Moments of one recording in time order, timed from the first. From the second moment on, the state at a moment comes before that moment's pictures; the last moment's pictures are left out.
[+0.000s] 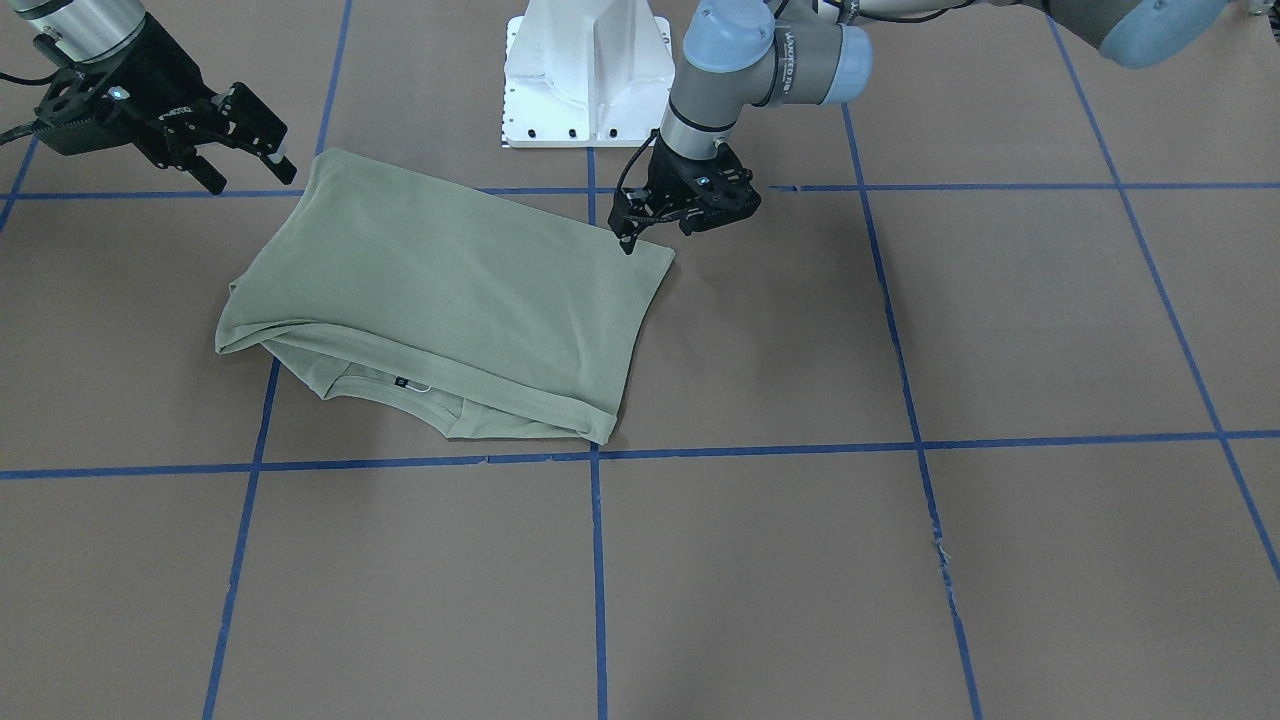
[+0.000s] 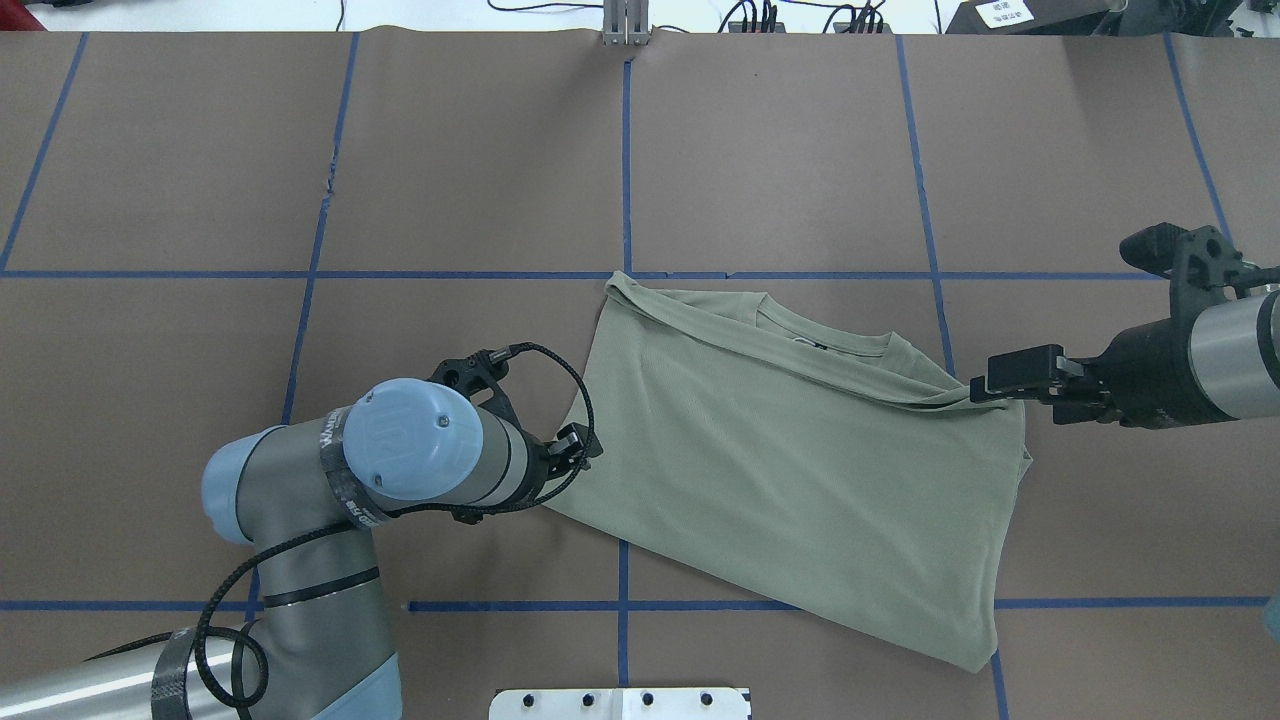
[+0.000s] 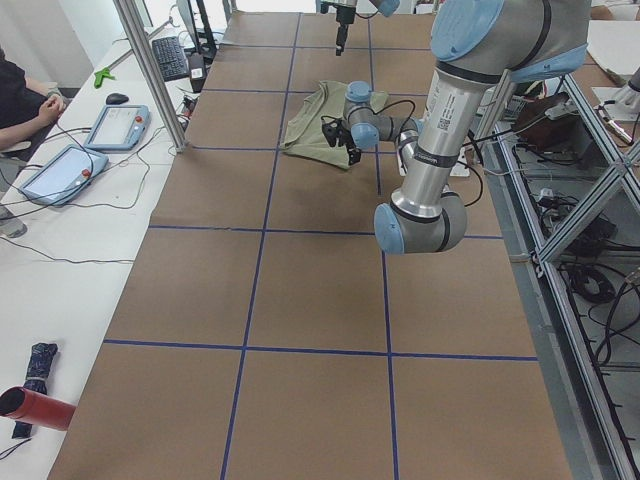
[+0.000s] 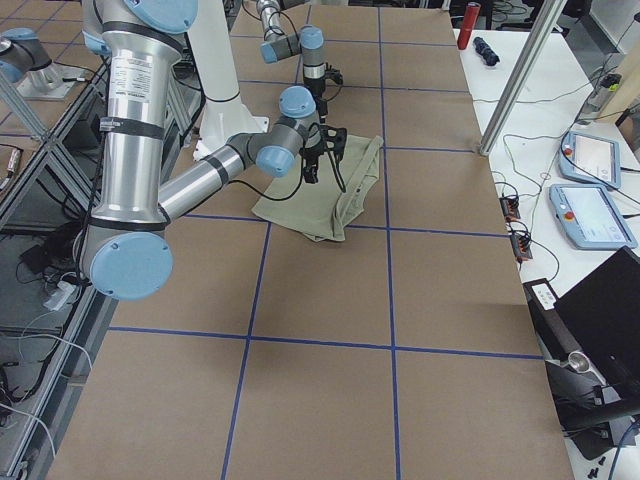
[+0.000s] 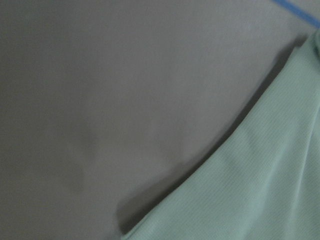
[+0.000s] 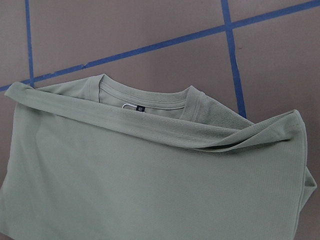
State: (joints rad) left arm -0.34 -2.10 -1.79 -1.79 -1.74 -1.83; right arm 0.76 -1.70 2.24 -1.11 2.08 1.32
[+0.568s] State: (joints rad) left arm -0.33 -2.11 -1.75 -1.80 -1.72 -1.84; right arm 0.77 -1.69 2.24 -1.12 2.08 1.32
